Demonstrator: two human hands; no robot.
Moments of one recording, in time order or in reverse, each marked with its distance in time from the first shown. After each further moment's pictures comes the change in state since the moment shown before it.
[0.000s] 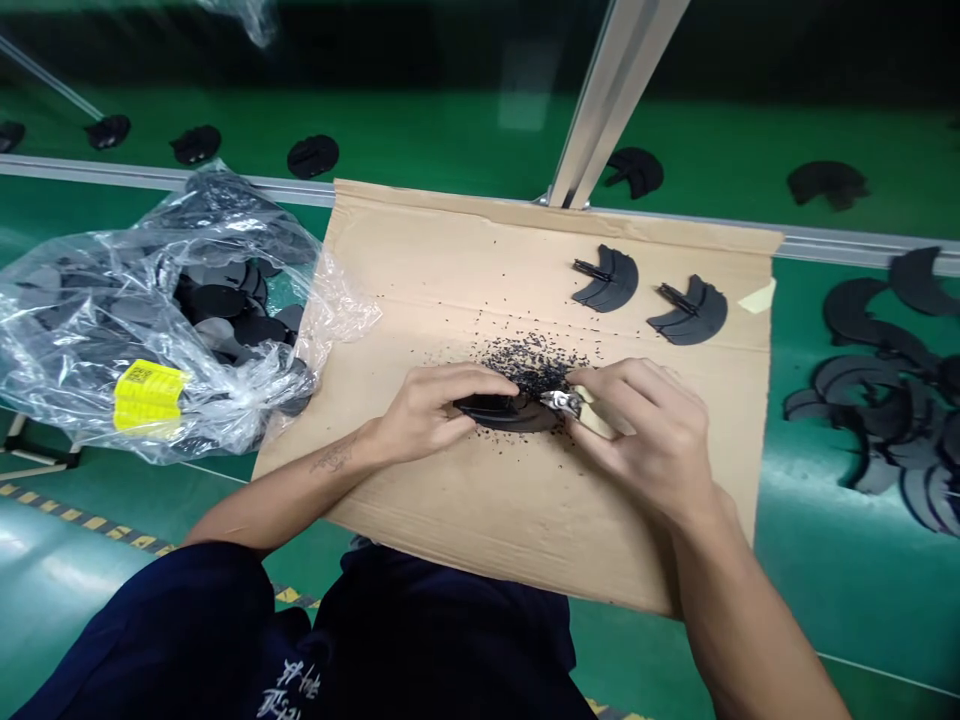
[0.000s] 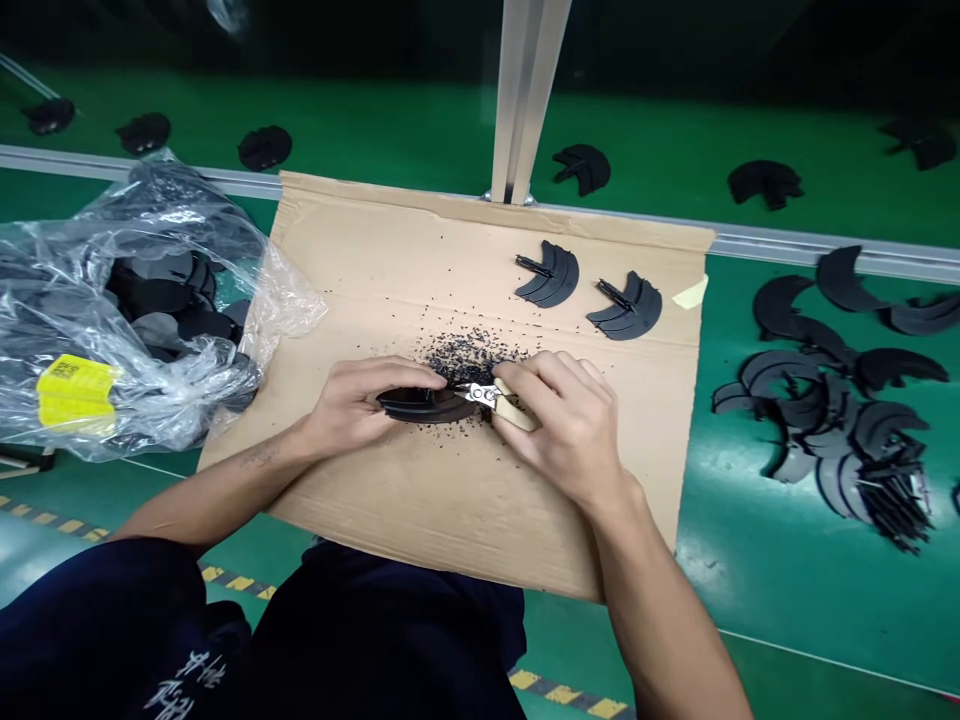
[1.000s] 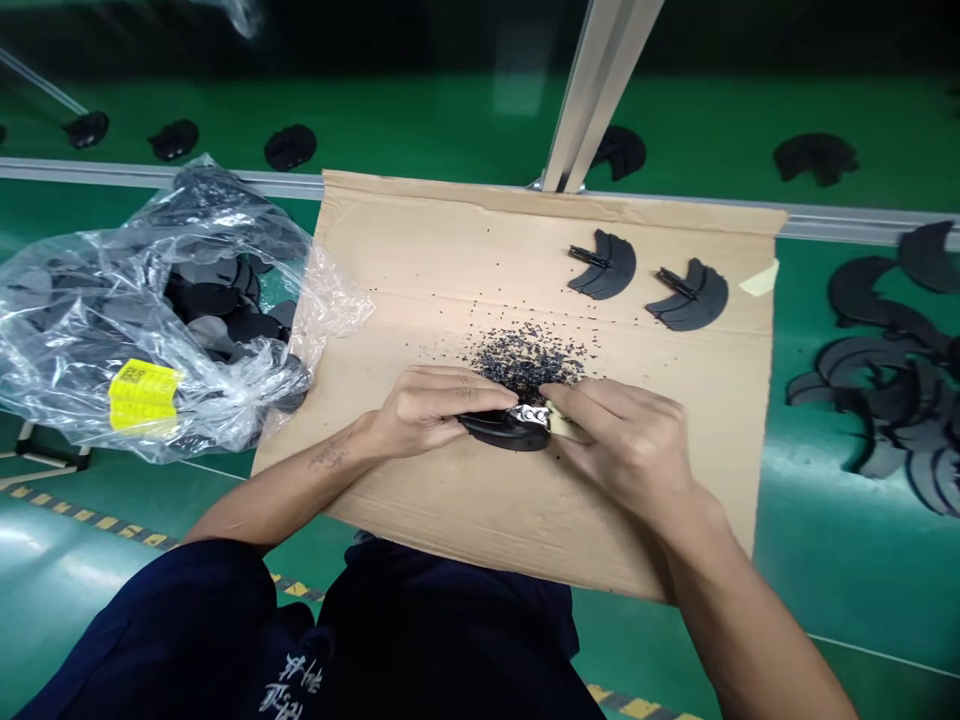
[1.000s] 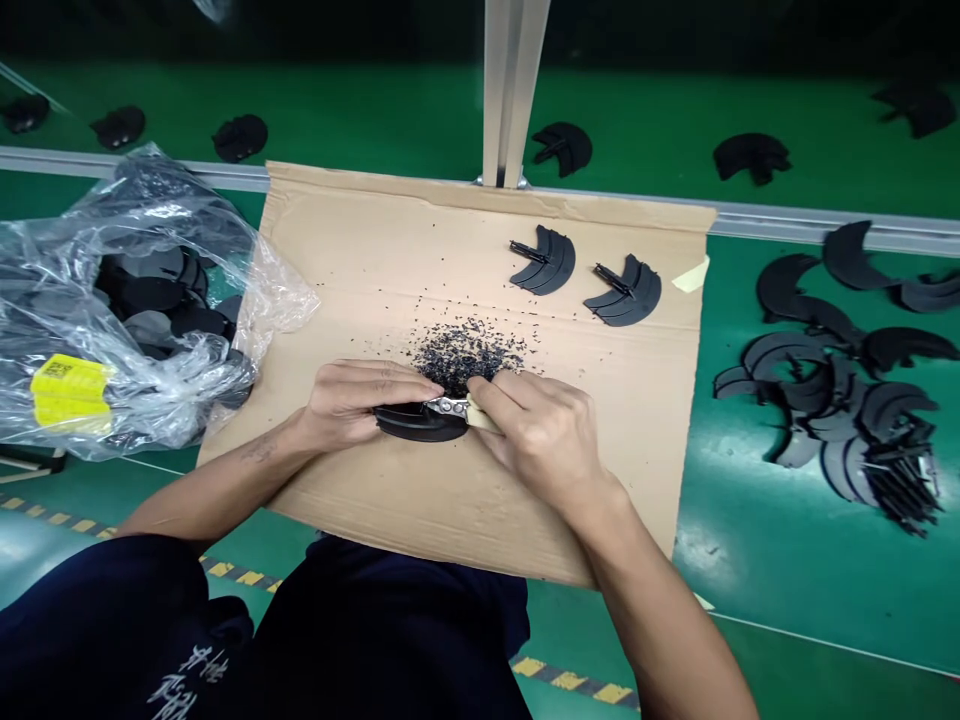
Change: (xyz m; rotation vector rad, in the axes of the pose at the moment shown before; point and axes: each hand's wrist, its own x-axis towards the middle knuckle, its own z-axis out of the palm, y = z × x) left_hand -0.002 -0.002 0.001 -0.012 -0.056 0.174; right_hand -0.006 -0.015 0.004 -0.043 -0.078 -0.093
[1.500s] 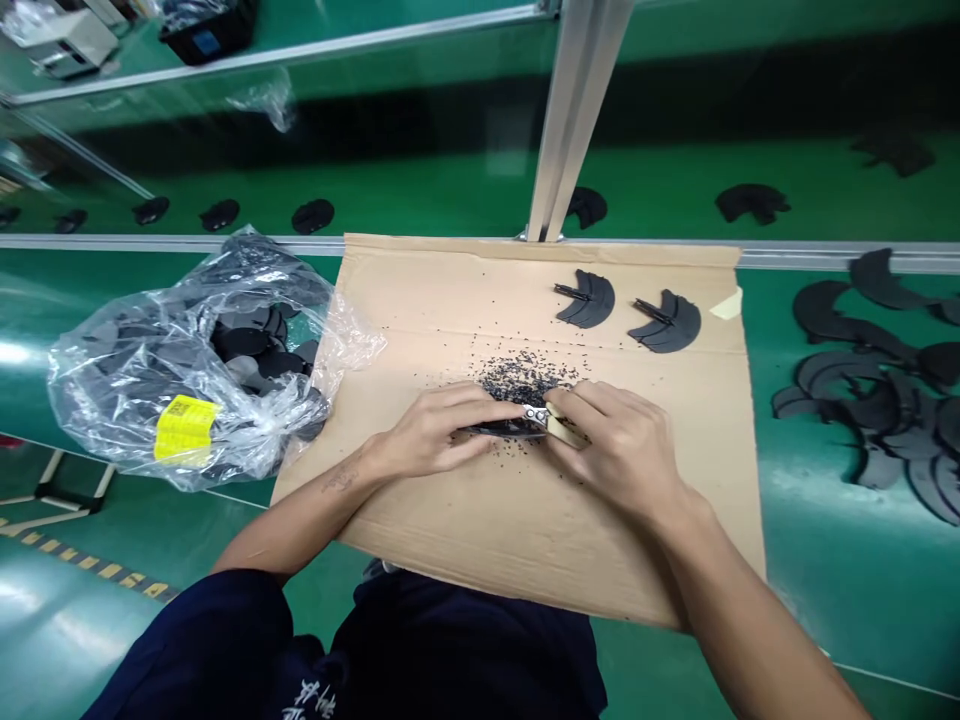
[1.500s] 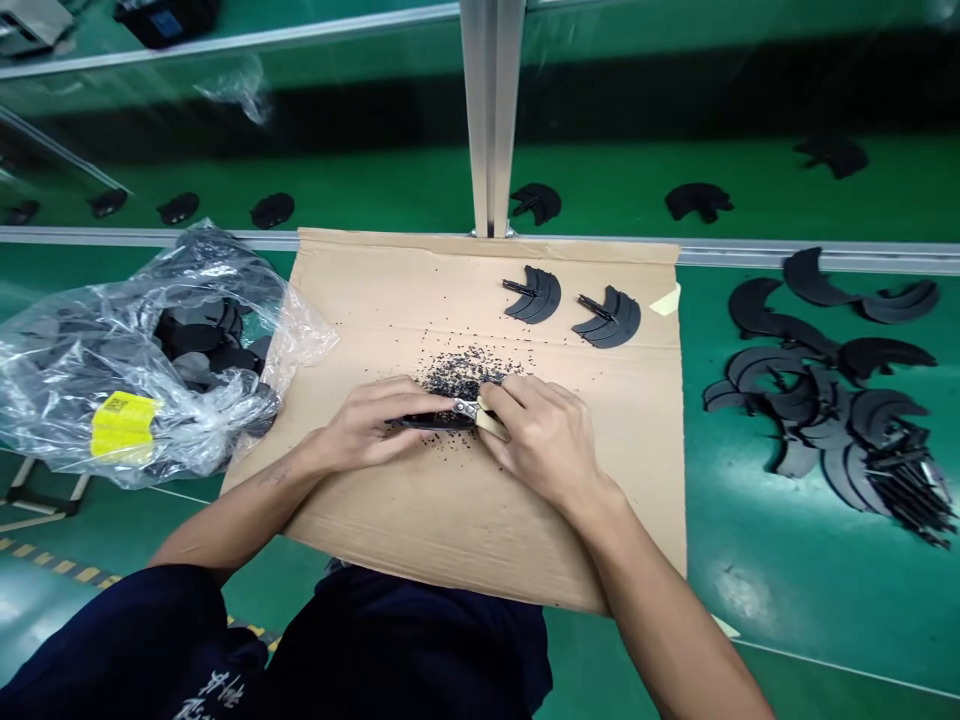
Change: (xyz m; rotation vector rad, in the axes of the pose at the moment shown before) left_hand 0.008 0.007 -0.006 0.033 -0.105 -0.090; right_hand 0.001 0.007 0.004 -0.137 0.000 0.068
